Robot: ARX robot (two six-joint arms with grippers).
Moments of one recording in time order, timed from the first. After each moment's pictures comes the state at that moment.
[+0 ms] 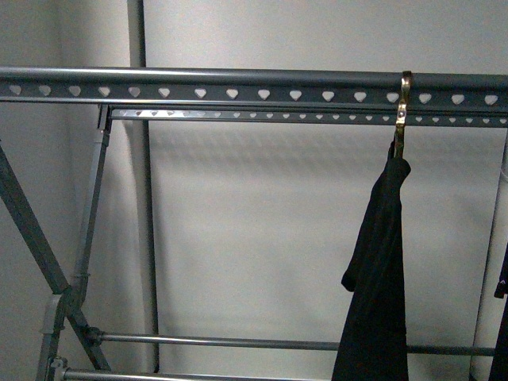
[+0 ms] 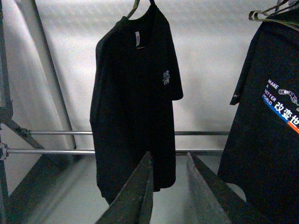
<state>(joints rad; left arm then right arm) 0.00 0.00 0.02 0.00 0.00 0.00 0.00 0.10 0.13 -0.02 0.00 0.01</state>
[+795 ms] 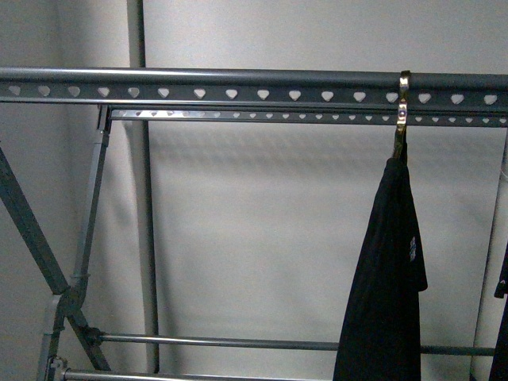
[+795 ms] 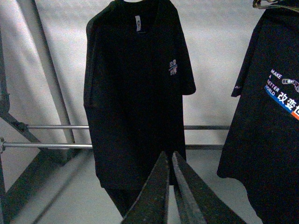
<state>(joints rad) 0.00 0.00 0.02 0.00 0.00 0.00 0.00 0.00 0.01 0.00 0.00 0.00</state>
